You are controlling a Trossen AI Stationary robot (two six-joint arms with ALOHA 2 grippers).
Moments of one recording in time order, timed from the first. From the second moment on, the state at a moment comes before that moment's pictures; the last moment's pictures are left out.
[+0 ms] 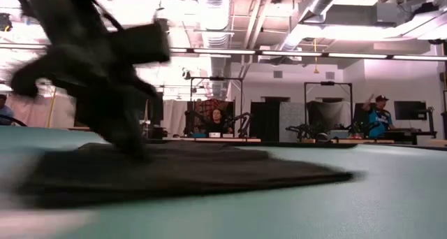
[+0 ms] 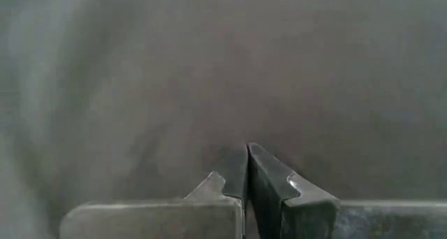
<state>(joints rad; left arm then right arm) -0.41 1.70 0.85 -0.10 -0.26 -0.35 0.34 1.25 1.24 -0.34 0.40 -0.05</state>
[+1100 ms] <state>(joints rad) -0.73 1.14 1.28 -0.14 -1.50 -0.03 0.45 1.01 1.83 -1.11 0.31 0.13</state>
